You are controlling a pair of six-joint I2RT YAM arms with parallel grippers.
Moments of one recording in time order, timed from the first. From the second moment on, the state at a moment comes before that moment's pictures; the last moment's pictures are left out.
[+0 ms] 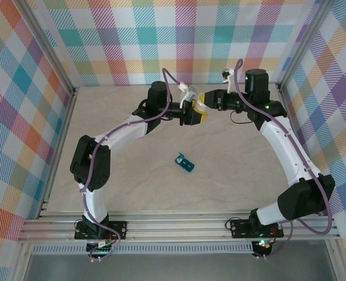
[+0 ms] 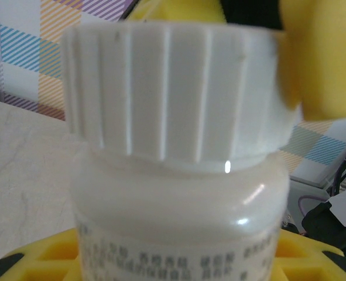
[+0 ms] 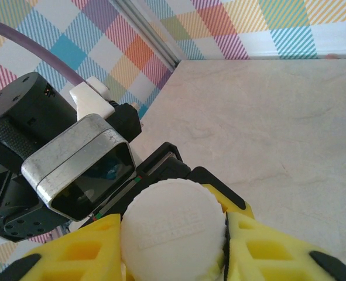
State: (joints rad) left arm -0.57 1.90 1.52 0.18 0.98 -0.13; right arm 0.26 1.45 1.48 -0.51 -0.71 0.33
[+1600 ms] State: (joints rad) left arm -0.57 1.90 1.57 0.15 1.02 -0.12; right arm 0.18 1.36 1.38 -0.39 -0.77 0.41
